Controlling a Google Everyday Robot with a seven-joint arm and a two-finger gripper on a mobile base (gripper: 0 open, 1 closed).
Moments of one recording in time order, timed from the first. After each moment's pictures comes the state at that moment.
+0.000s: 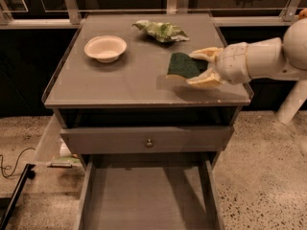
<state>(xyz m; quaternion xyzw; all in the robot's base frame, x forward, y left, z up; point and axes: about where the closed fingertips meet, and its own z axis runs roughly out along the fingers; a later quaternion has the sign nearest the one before) 0.609 -0.145 0.887 -0.63 0.59 0.09 0.50</state>
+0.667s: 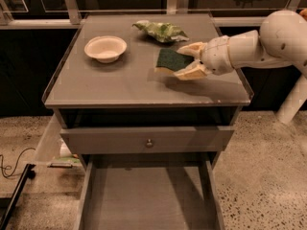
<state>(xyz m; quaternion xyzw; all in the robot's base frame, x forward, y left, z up) 0.652 -0.113 0.878 -0.61 0.60 0.15 0.49</state>
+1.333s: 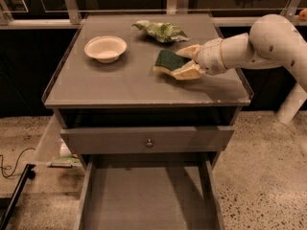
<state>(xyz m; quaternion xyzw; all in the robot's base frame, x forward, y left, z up) 0.677 -0.112 0.860 -0.57 0.65 0.16 0.47</state>
